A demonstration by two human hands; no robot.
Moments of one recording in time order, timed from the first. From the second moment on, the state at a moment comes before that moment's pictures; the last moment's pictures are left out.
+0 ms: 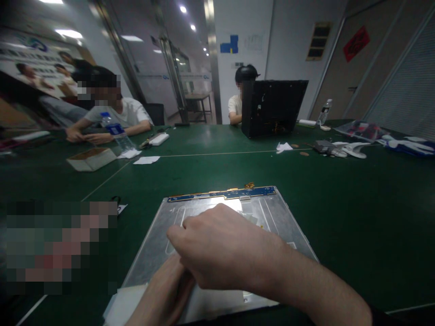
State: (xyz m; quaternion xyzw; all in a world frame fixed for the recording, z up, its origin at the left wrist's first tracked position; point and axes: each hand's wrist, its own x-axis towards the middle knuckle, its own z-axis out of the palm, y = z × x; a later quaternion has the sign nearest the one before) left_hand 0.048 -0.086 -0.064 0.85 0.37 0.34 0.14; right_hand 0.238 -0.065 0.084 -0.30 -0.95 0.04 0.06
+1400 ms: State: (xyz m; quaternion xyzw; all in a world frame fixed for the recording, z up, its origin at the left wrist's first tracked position) left_hand 0.045 -0.084 -0.078 0.86 0.37 0.32 0.13; right_hand 0.238 -0.065 0.081 -0.31 -0.95 0.03 0.08
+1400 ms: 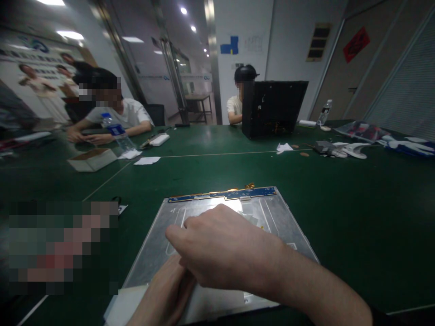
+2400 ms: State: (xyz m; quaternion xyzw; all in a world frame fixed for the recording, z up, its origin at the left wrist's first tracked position) left_hand 0.047 -0.084 -0.070 0.86 0.37 0.33 0.11; right_hand 0.237 -0.065 0.084 -0.30 -0.95 0.04 0.08
